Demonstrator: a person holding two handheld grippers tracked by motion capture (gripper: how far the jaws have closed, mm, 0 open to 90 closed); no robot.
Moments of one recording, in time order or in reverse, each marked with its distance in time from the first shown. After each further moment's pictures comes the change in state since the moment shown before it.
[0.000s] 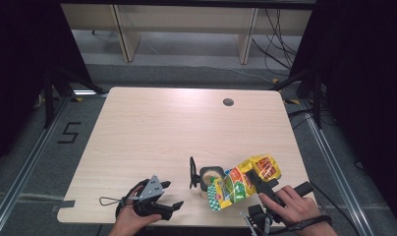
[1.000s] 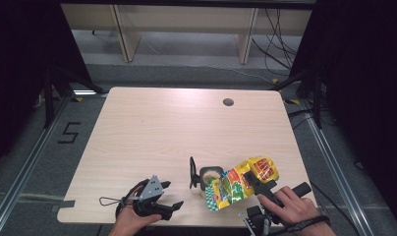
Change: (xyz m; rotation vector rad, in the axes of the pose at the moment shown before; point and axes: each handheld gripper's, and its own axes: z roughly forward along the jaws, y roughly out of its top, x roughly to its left) left arm 0.000 0.000 0.000 -0.008 -0.003 0.012; right arm -0.001 0.003 -0.001 -0.024 0.004 0.009
